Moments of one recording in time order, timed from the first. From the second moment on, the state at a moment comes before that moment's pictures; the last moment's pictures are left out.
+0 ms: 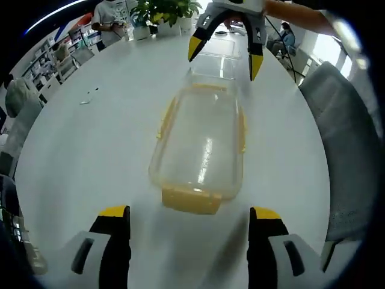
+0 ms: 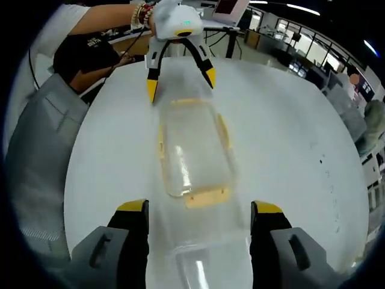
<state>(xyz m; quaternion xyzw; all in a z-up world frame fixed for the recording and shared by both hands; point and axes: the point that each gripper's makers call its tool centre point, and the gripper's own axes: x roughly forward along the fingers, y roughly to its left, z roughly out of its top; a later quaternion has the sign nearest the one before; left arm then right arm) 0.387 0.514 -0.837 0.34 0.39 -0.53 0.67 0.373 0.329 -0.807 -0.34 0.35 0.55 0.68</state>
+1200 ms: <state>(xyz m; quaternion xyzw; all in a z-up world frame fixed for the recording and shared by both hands) 0.385 0.495 -0.845 0.36 0.36 -0.59 0.62 0.379 0.343 -0.848 -0.39 0.37 0.60 0.59</state>
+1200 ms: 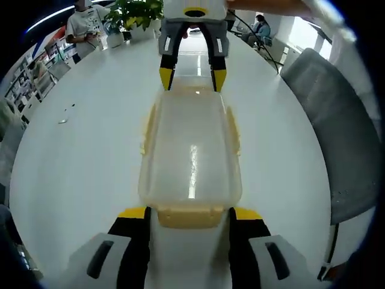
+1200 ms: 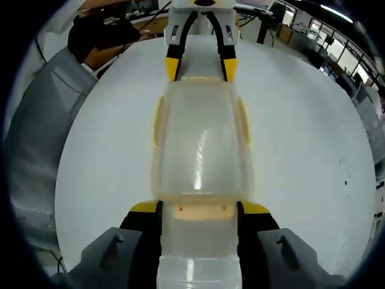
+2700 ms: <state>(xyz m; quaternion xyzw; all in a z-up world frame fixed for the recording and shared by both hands) 0.385 0.496 -0.845 0.41 0.42 -0.56 0.59 0.382 0.338 -0.848 -0.41 0.41 0.58 0.57</state>
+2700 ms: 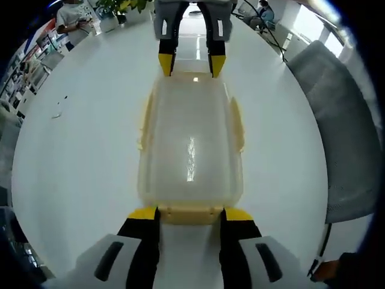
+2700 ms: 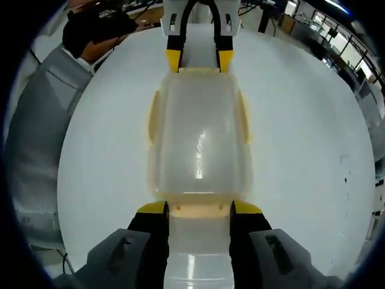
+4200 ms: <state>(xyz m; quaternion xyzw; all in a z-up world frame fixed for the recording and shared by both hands) 0.378 0.432 -0.756 0.43 0.38 -0.55 0.61 0.381 0.272 -0.762 -0.41 0.34 0.59 0.60</state>
